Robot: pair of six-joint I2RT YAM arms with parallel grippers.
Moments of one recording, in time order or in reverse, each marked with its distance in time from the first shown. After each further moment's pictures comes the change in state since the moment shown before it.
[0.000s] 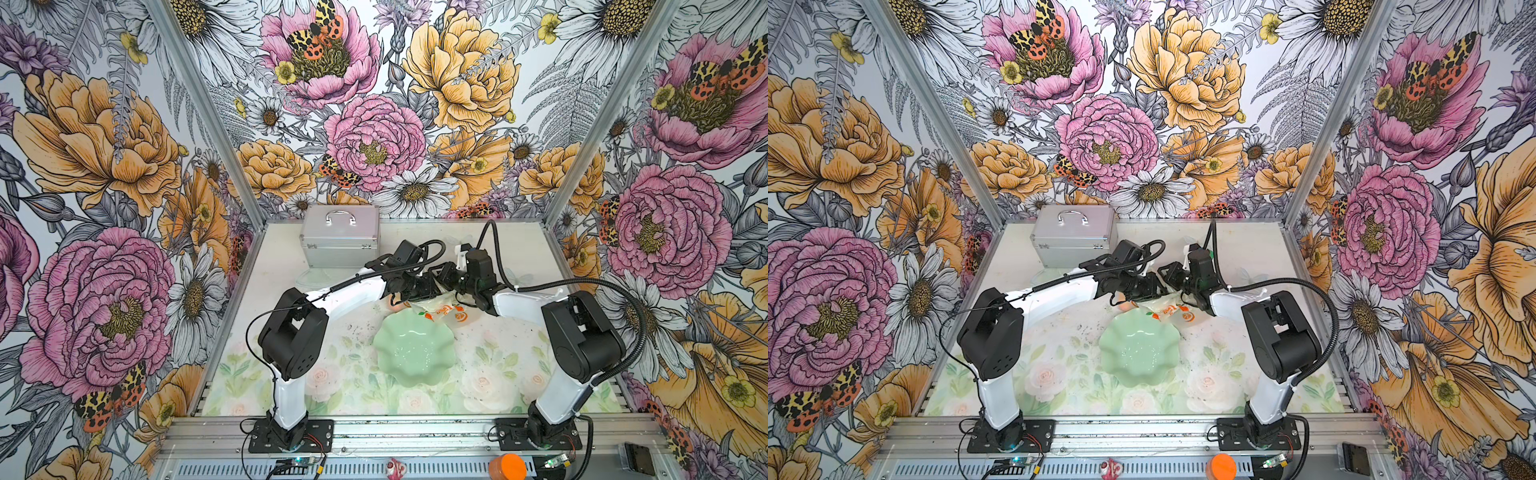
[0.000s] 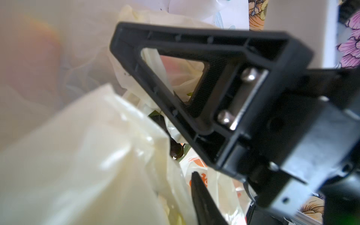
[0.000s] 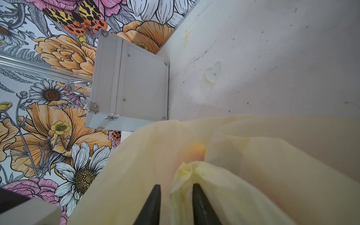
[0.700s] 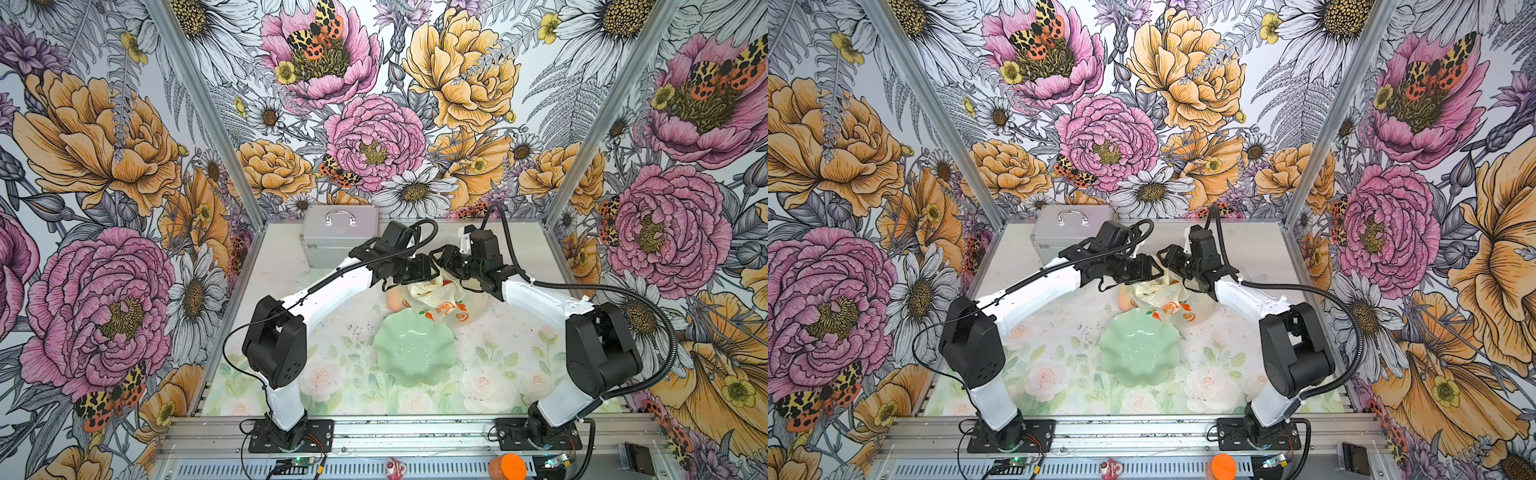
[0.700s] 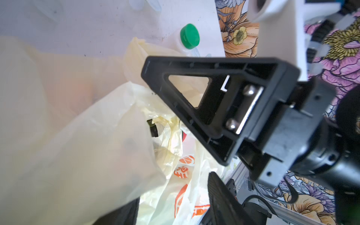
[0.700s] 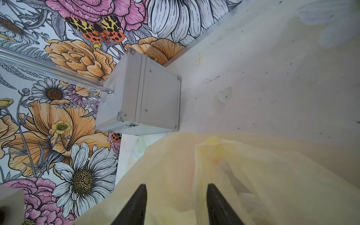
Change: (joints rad) left arm 0.049 -0.103 0.117 -0.108 -0.015 0.085; right arm 0.000 -0.117 0.196 -0.341 0.051 -0.099
